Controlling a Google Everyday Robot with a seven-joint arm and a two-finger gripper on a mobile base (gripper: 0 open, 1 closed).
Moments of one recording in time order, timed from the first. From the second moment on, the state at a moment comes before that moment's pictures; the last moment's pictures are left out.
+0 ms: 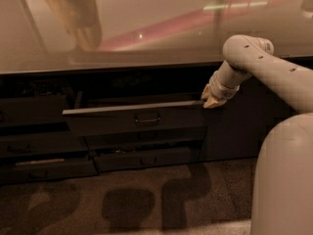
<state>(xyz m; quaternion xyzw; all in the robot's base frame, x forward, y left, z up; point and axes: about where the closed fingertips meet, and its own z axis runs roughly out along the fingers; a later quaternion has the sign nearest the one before) 0.686 -0.216 0.675 -0.74 0.65 0.00 0.15</state>
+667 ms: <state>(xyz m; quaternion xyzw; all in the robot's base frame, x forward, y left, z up) 0.677 -0.213 0.683 -0.76 0.64 -0.01 0.16</state>
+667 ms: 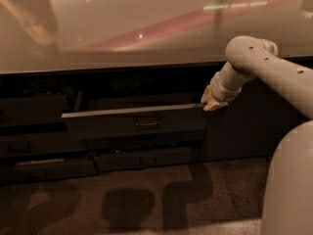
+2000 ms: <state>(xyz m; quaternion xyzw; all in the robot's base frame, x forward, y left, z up) 0.654 -0.211 0.674 -0.77 0.62 0.01 0.17</state>
